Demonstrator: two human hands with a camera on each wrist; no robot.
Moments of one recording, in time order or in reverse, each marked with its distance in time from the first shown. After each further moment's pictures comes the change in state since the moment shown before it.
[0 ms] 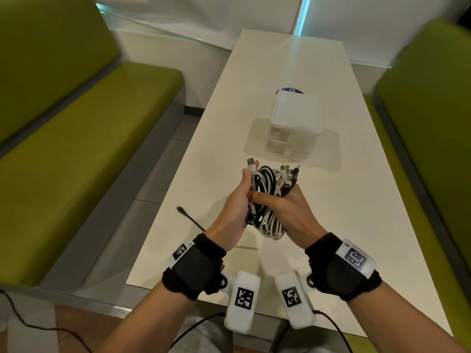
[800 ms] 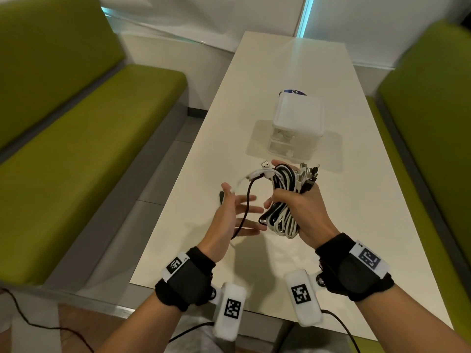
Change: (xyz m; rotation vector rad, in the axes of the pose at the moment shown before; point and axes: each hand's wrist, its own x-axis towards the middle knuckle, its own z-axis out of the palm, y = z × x) left_hand -0.019 -0.011 -0.026 0.191 0.166 -0.074; right_hand 0.001 -0.005 -0.011 0.076 0.120 0.045
